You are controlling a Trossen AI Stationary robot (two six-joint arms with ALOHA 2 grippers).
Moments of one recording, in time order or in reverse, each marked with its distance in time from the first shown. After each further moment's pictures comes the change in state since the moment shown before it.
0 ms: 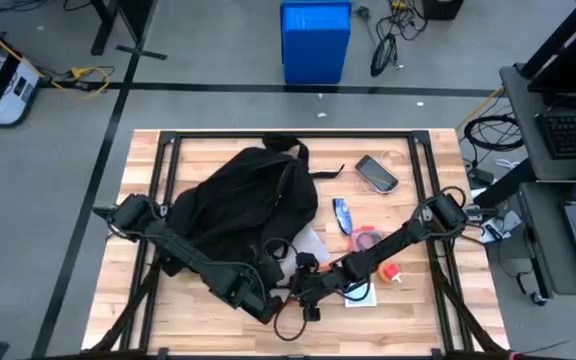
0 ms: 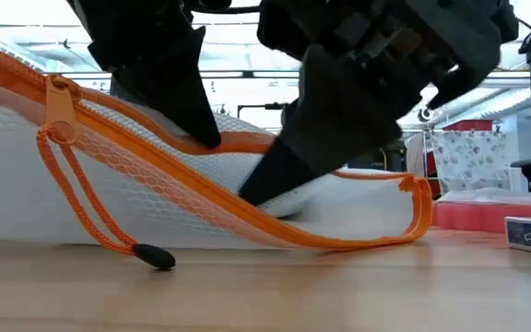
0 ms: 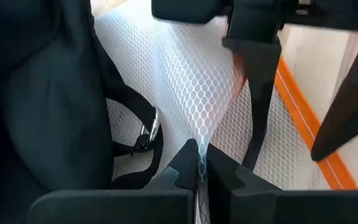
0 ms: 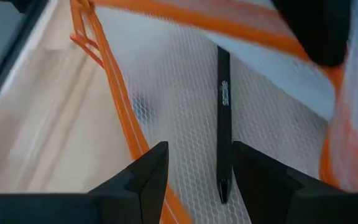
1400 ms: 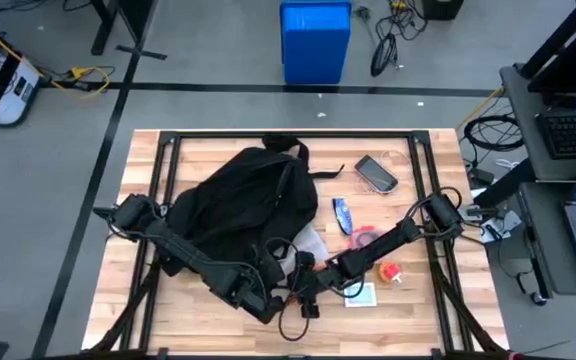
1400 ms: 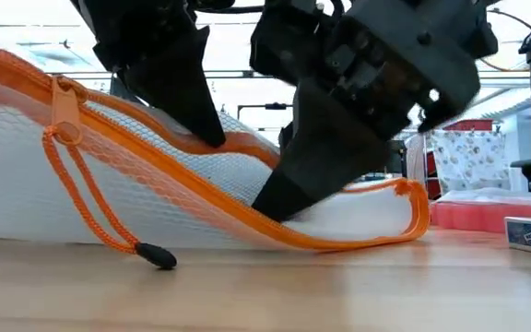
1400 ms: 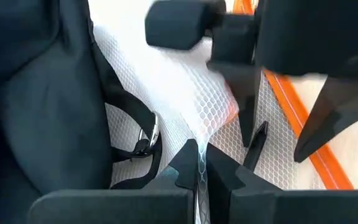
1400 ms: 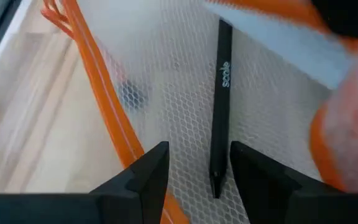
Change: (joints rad) left arm 0.001 0.002 0.000 0.014 -0.003 0.013; right arm -0.034 0.010 0.013 -0.052 -0.062 0.027
